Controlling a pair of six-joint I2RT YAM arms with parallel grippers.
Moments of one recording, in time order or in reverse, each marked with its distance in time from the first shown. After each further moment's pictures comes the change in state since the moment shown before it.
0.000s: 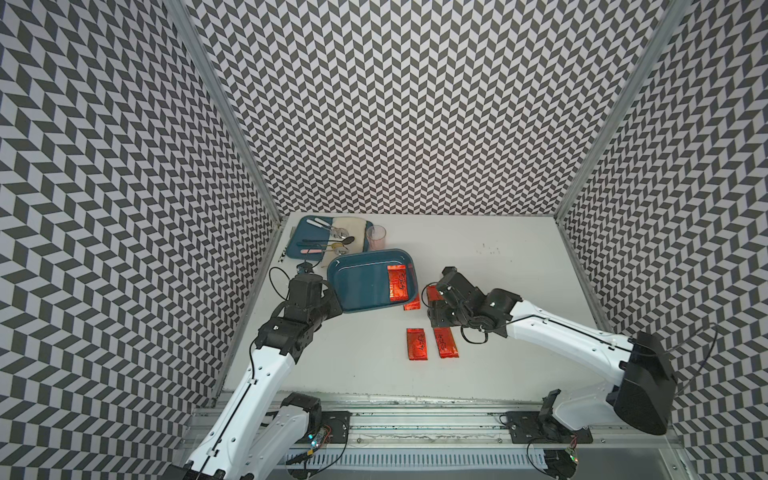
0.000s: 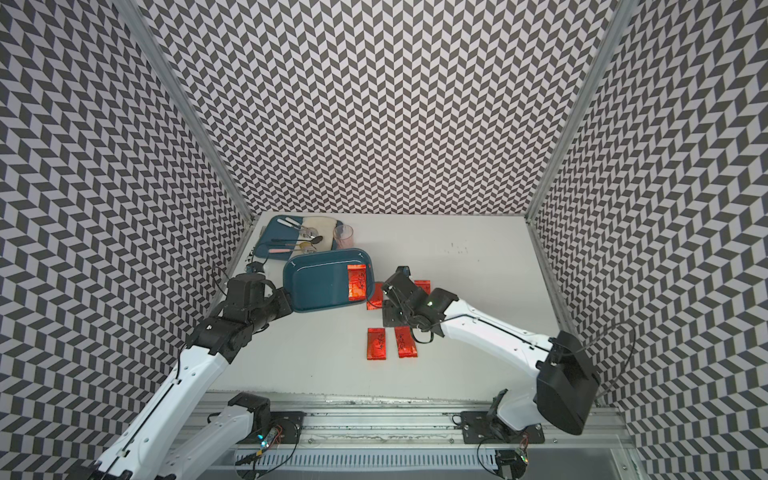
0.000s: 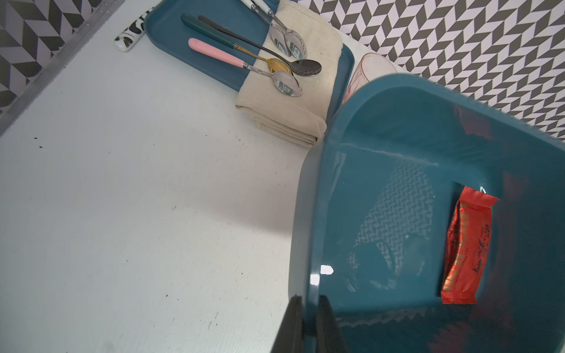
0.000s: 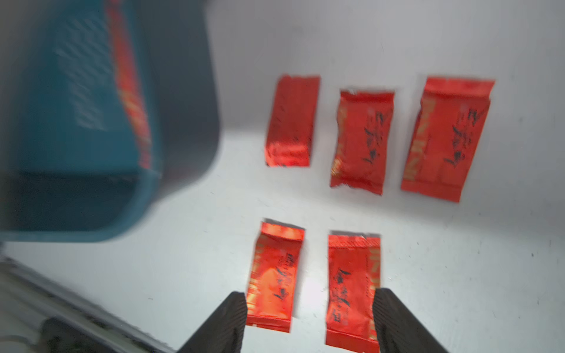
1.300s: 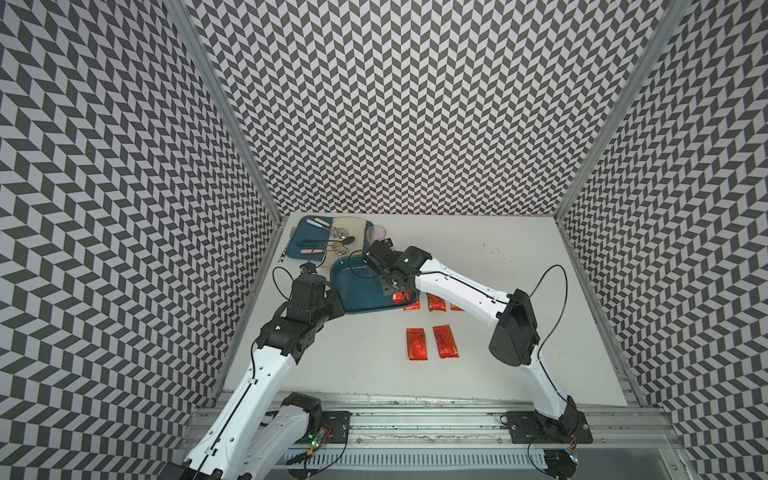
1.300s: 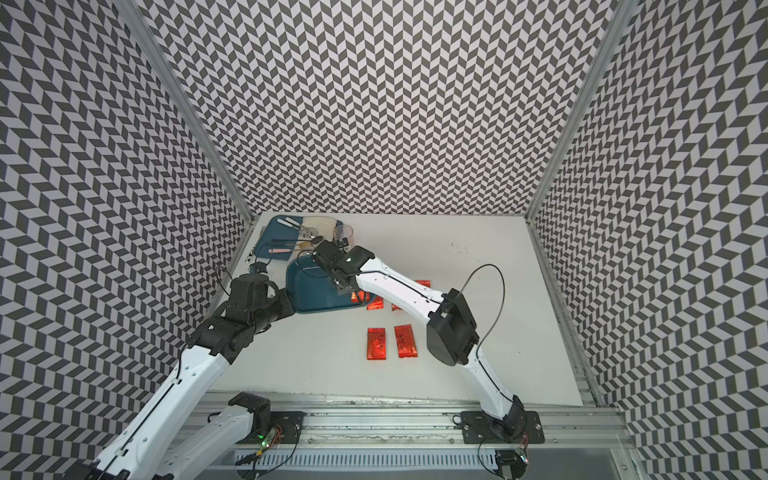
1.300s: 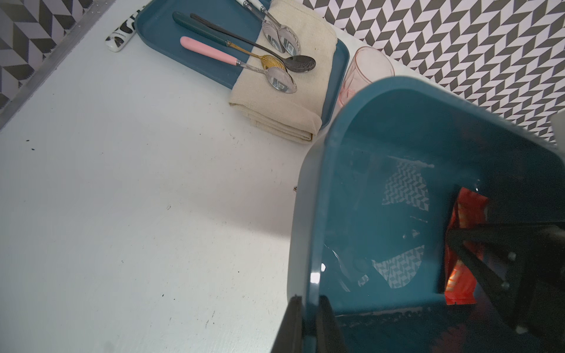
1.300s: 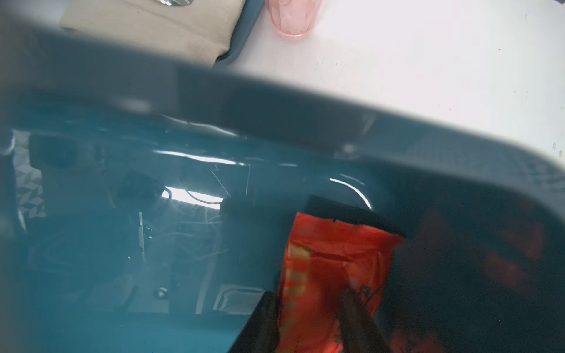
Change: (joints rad) left arm -0.024 0.001 0.000 -0.003 -0.019 0.000; right arm 0.065 0.801 1.011 -0.445 0.236 -0.113
